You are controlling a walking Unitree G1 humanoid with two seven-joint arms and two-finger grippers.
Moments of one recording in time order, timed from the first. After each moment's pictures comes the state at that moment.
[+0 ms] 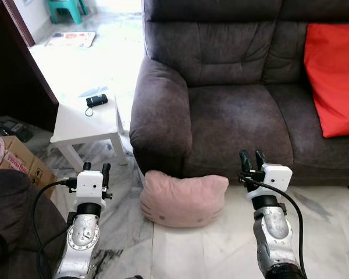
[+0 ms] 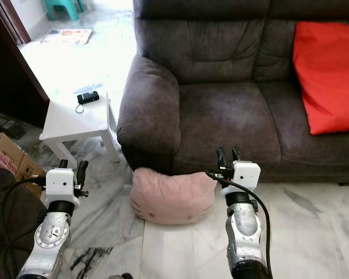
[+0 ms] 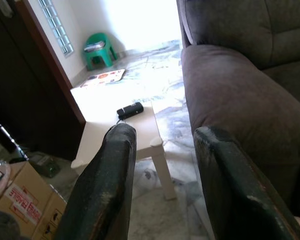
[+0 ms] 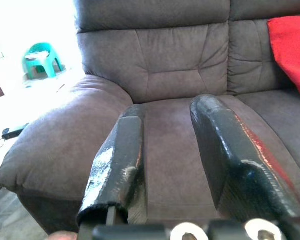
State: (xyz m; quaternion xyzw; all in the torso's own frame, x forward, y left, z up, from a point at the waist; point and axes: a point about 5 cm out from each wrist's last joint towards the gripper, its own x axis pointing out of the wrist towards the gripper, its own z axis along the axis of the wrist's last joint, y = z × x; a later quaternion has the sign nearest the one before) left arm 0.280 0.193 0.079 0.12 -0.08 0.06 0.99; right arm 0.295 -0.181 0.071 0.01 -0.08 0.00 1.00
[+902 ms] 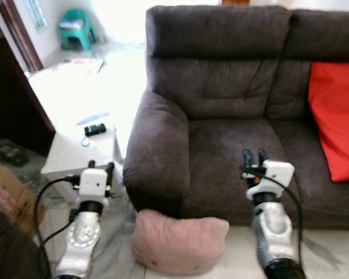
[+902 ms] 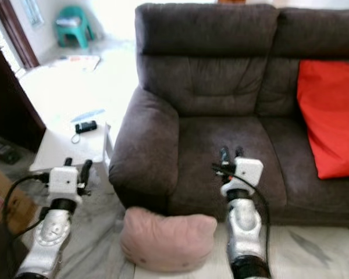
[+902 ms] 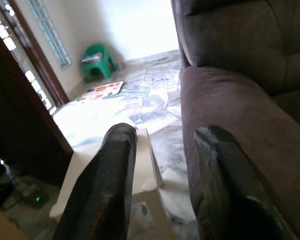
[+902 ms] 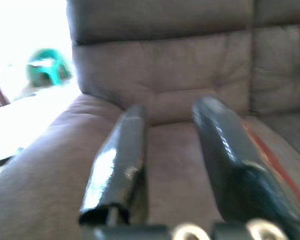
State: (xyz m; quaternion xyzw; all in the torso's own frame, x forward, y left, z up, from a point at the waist) left arm 0.283 0.201 0.084 0.13 -0.07 0.05 0.99; right arm 0.306 -0.163 0.074 0.03 -0.07 0.00 1.00
